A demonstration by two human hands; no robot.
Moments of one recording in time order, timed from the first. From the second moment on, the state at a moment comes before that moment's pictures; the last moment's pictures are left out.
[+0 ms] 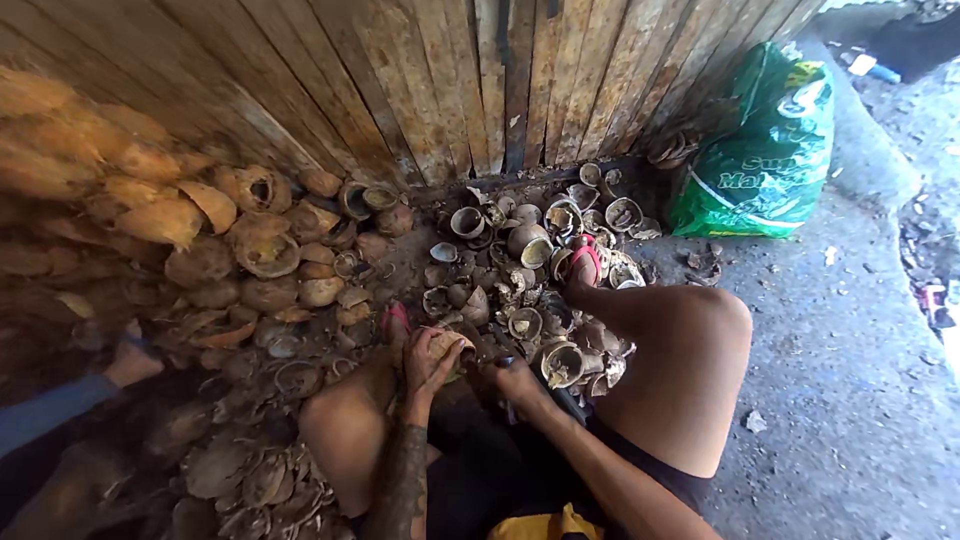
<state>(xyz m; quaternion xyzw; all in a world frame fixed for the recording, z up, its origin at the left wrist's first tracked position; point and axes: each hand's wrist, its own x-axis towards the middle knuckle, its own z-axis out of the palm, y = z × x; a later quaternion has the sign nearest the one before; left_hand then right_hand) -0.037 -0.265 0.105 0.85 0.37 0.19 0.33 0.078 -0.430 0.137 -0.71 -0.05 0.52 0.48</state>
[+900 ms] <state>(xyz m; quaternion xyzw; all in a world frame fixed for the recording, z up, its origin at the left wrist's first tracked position) -0.036 -0.254 0.077 0.72 0.38 0.35 0.47 0.007 -0.427 0.113 -0.42 0.29 0.50 0.70</state>
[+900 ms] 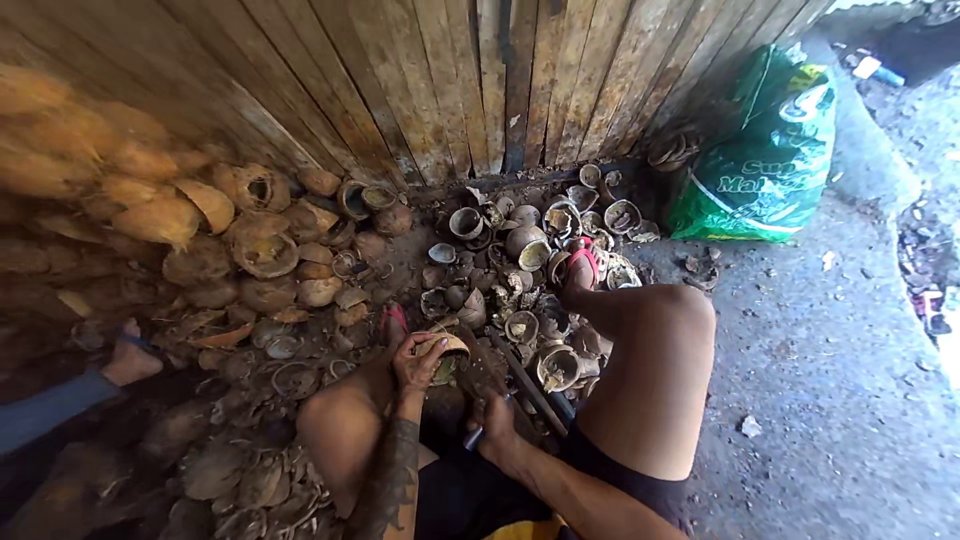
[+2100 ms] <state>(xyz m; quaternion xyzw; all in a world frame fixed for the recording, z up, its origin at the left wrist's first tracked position) -0.031 -0.262 0.062 0.68 0.36 0.46 0.44 0.009 -0.409 0.119 -0.17 0.44 0.51 0.72</state>
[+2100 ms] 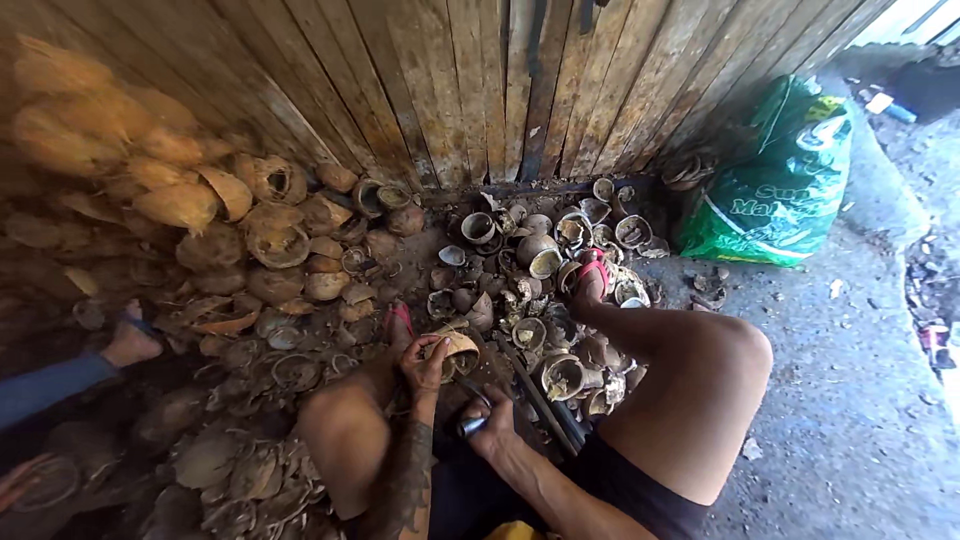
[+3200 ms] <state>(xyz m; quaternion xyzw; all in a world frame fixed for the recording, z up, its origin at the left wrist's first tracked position) -0.035 -0.264 0.107 0.82 0.41 0.11 0.40 0.072 -0.494 0.189 -0.55 0.04 0.44 0.71</state>
